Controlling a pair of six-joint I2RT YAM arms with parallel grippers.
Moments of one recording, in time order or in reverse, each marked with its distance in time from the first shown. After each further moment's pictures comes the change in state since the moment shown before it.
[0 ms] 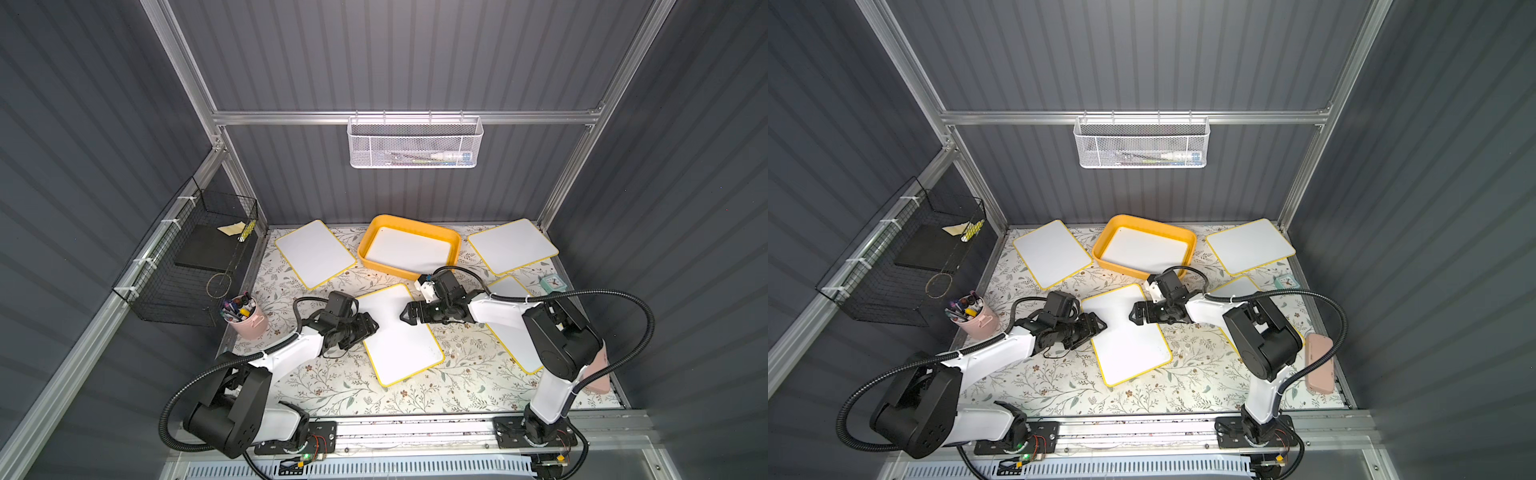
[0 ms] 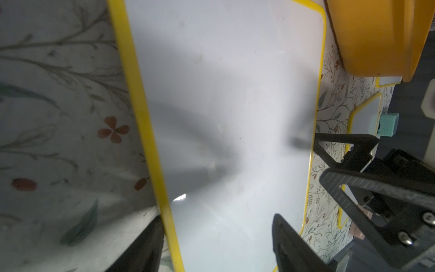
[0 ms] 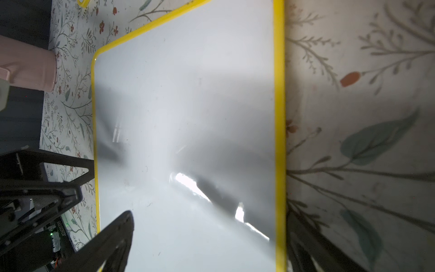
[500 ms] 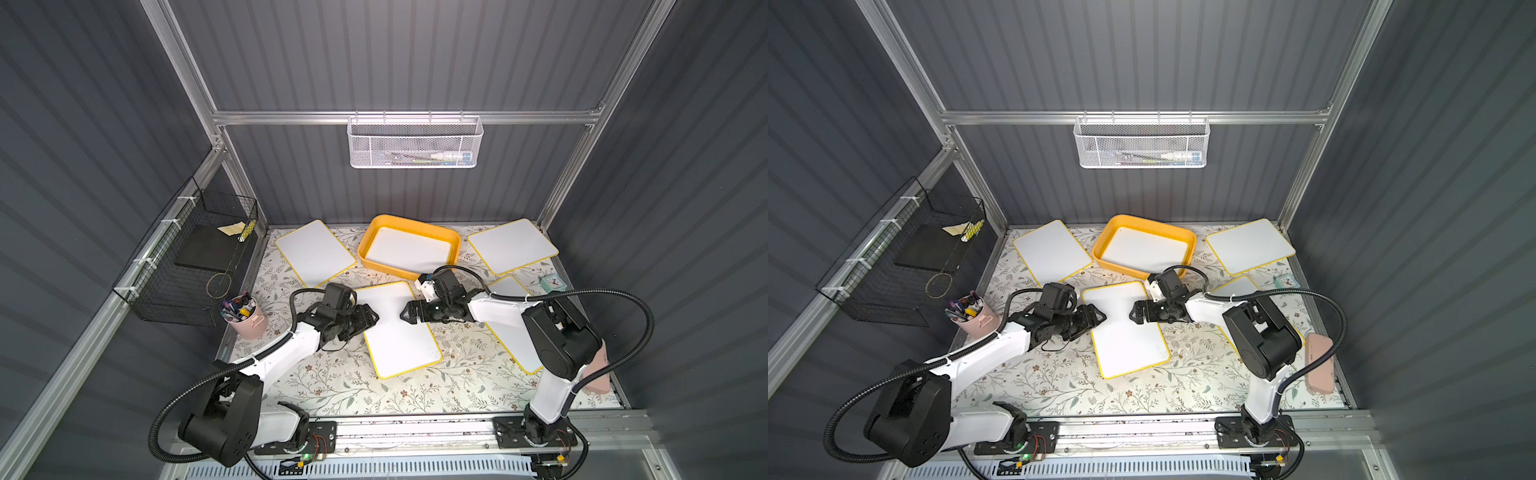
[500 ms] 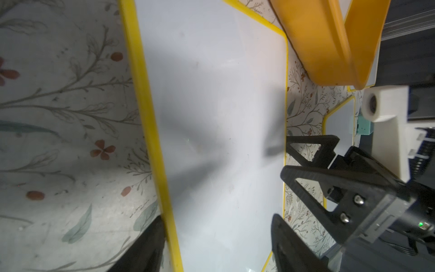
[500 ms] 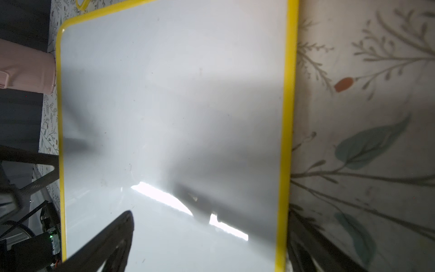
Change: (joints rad) left arm 0.012 -0.044 0.083 -0.068 0.005 0.041; right arm -0.005 0.005 0.007 -0.004 0.000 0.000
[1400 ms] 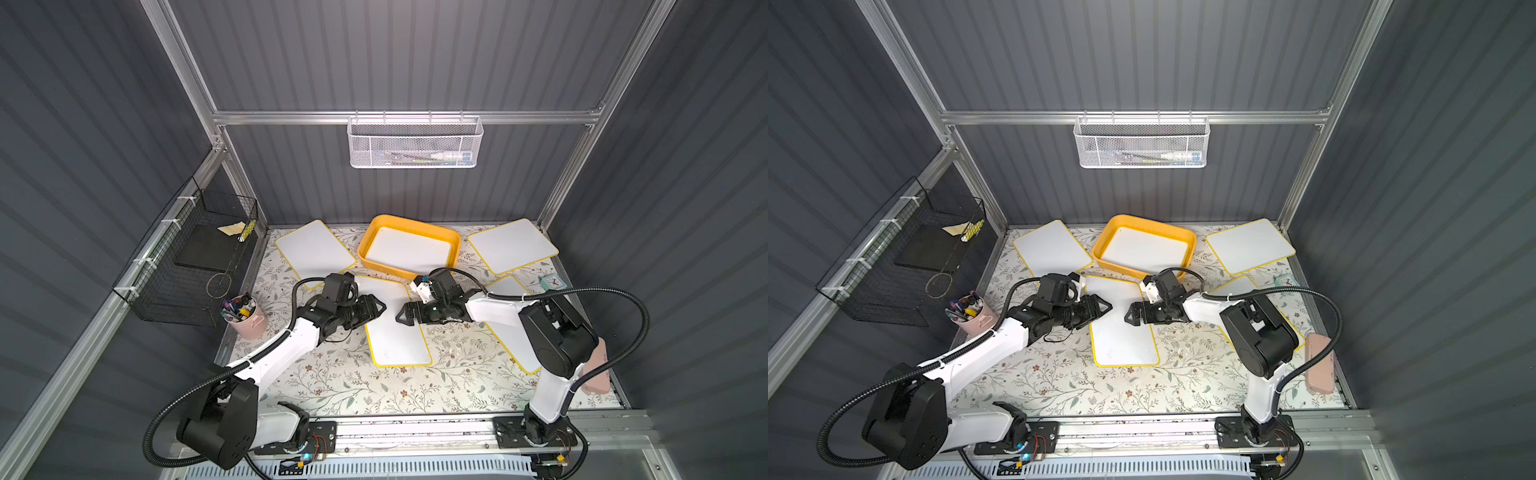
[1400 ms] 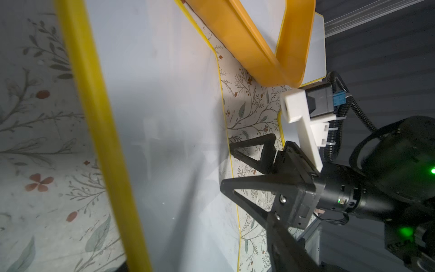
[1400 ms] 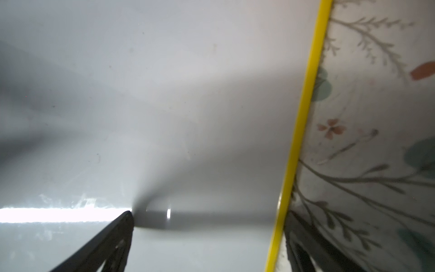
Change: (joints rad) left arm -0.006 -0.006 0.080 0.016 0.082 0.039; right arm 0.012 0.021 0.016 0.000 -0.087 0.004
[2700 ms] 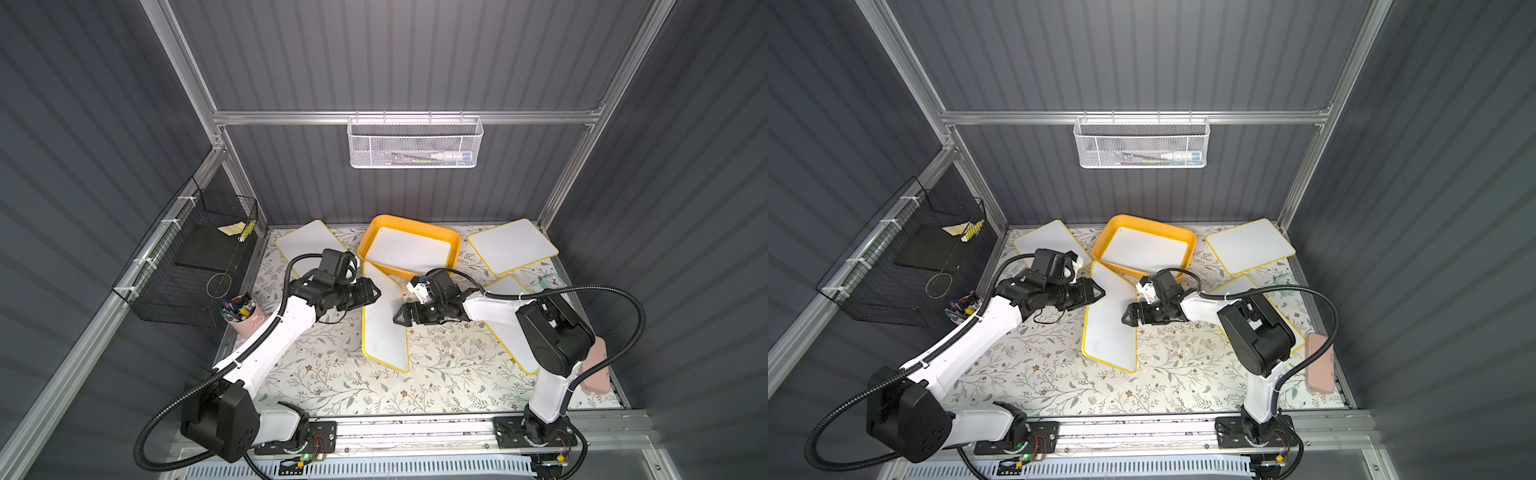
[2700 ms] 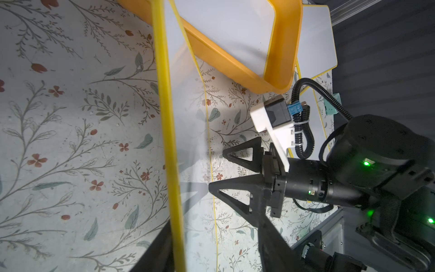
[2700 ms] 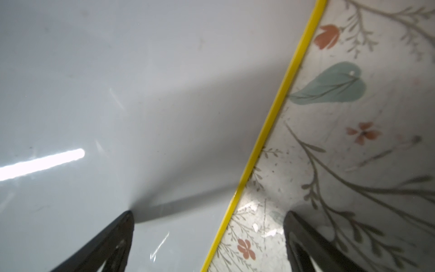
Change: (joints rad) left arm 0.019 0.042 0.339 -0.386 -0.071 0.184; right arm 0.010 0.017 0.021 -0.013 -0.019 -0.004
